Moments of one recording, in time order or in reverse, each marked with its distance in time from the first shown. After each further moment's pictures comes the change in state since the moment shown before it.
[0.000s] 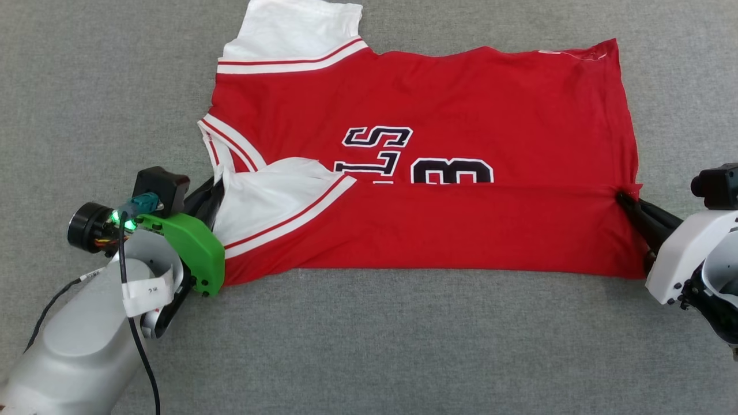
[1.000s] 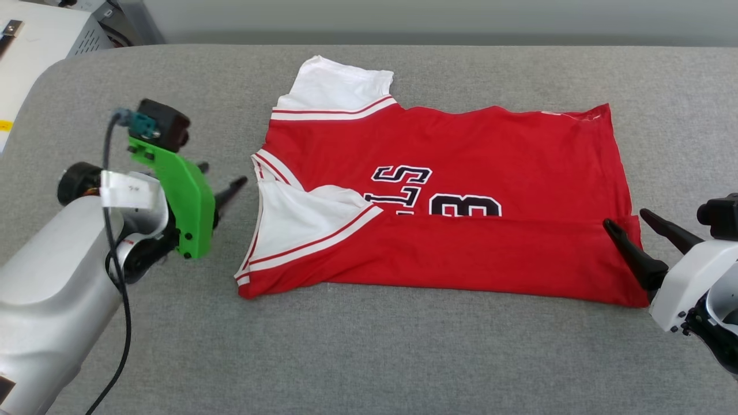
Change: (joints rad) left arm -0.165 0.067 -0.030 -0.082 -0.221 -0.097 0.477; right arm 0.096 -0.024 -0.007 -0.057 0.016 0.000 -0.086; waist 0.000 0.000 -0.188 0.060
